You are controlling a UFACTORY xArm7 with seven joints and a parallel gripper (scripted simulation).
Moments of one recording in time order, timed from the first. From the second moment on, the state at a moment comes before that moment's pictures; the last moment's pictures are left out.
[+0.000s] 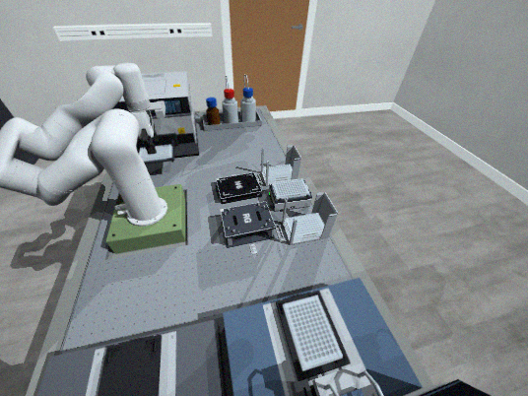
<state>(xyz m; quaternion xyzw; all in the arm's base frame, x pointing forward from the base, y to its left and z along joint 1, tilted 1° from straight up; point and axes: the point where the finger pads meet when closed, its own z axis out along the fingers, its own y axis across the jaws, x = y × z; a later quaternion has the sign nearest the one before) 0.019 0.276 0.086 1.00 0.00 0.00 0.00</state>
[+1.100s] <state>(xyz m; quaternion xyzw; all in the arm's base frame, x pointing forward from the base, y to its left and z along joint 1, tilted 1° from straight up) 0.019 0.276 0.070 1.00 0.00 0.00 0.00</state>
